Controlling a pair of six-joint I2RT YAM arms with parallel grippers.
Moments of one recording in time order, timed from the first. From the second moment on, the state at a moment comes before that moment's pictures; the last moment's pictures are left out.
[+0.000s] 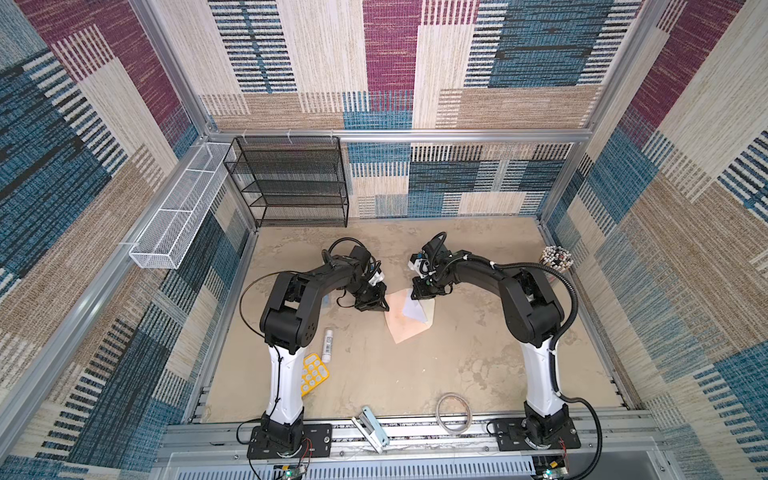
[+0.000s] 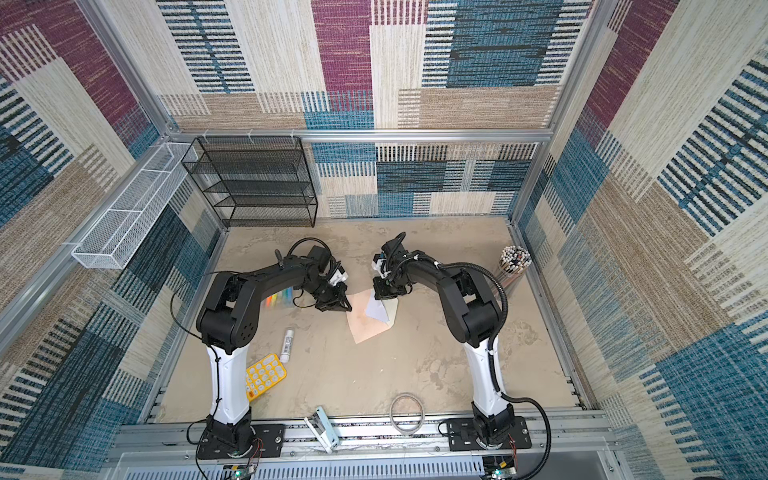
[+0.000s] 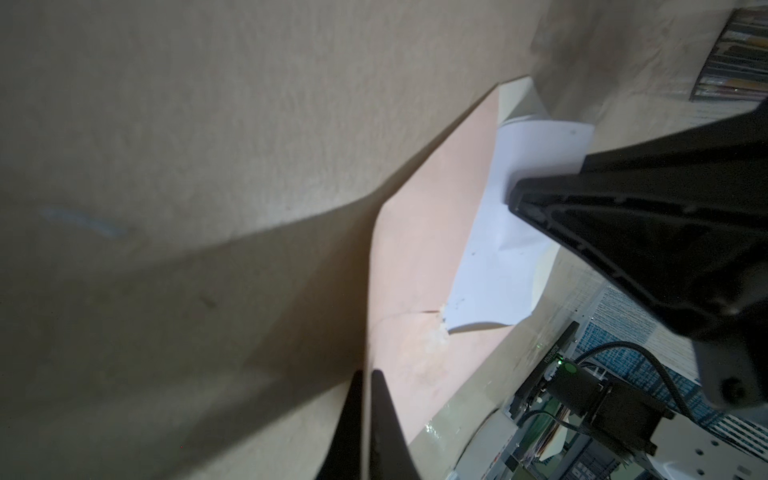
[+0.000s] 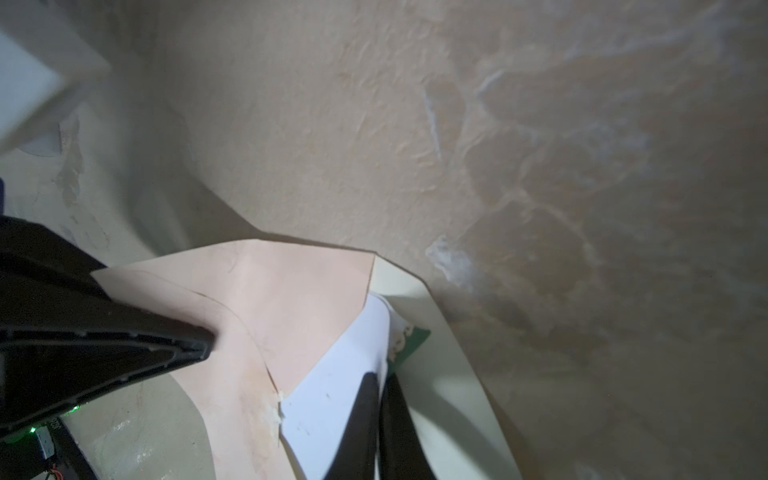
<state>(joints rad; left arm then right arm) -0.37 2.11 1.44 -0.73 0.63 -0.32 0.47 2.14 1.52 -0.60 -0.43 0.18</state>
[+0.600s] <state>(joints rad) -0.37 2.04 1.40 -0.72 0.59 -0.32 0.45 2.09 1.42 -0.53 -0.48 0.20</state>
